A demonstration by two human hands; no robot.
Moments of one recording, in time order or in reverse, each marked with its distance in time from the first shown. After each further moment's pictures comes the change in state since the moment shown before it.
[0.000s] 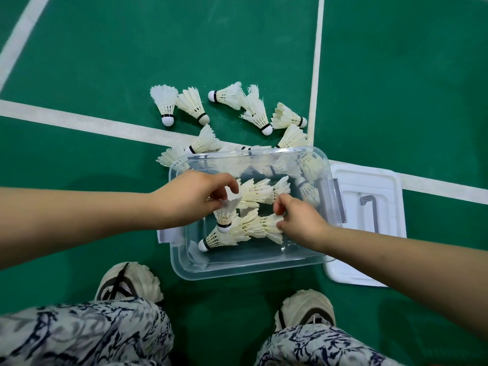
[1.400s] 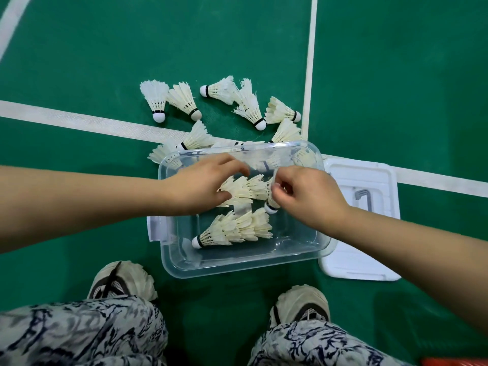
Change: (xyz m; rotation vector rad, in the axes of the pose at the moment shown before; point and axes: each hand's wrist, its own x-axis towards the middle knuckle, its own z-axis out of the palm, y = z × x) left_hand 0.027 0.011 0.004 0.062 0.045 0.105; right_hand -0.021 -0.027 -0.048 -0.326 0.333 -0.295
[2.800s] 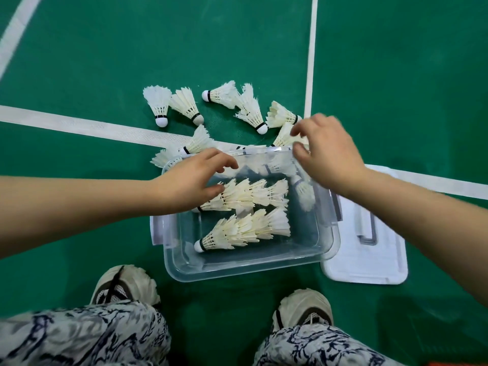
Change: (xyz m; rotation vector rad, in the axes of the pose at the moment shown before) left_hand -0.006 -0.017 -0.007 -0.030 0.102 -0.035; right_hand 0.047 0.021 -0.032 -0.114 0.170 0.072
